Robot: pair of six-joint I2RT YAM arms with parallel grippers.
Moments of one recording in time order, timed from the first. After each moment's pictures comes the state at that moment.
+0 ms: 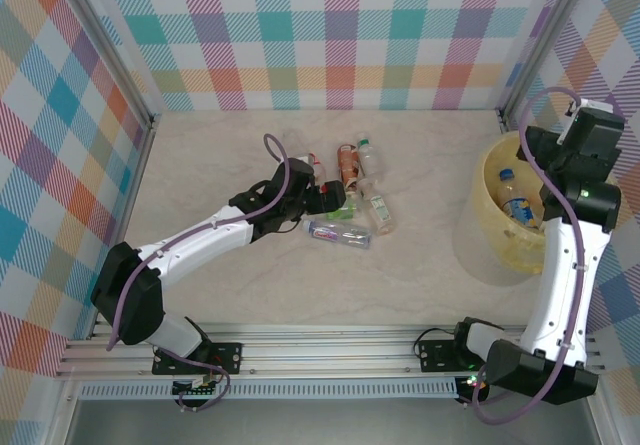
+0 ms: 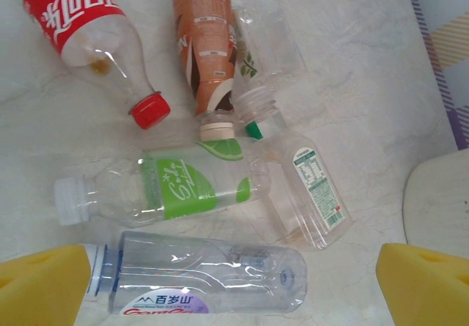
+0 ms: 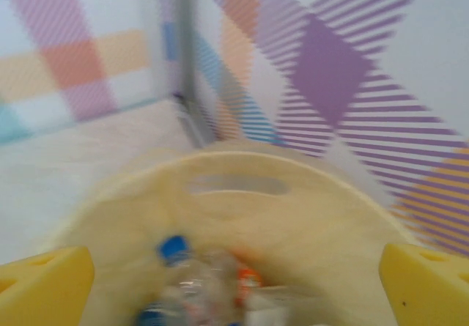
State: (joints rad) left arm -0.74 1.50 1.14 -0.33 -0.11 -0.72; right arm -0.30 1.11 1.53 -0.88 0.14 0.01
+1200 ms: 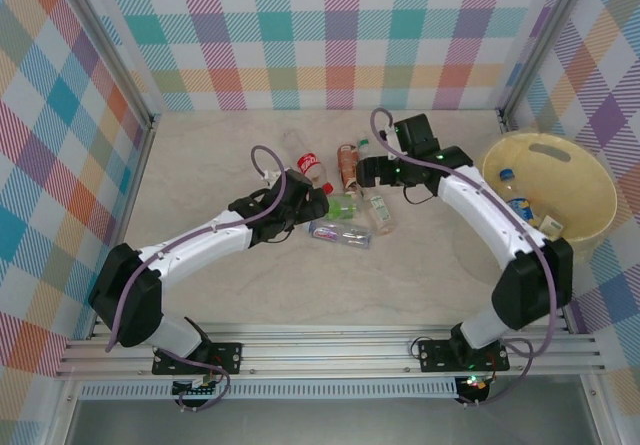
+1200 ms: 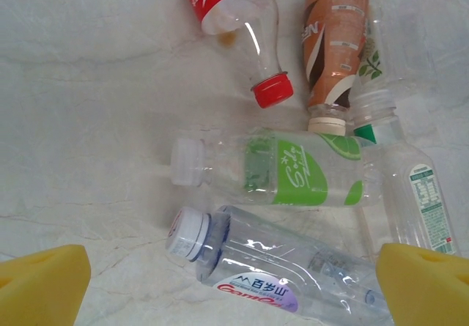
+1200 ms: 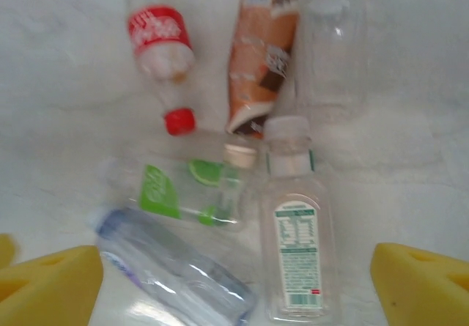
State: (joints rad) left arm -0.73 1.48 1.07 -0.44 -0.28 -0.87; right arm 0.43 1.55 1.38 -0.74 -0.10 0.24
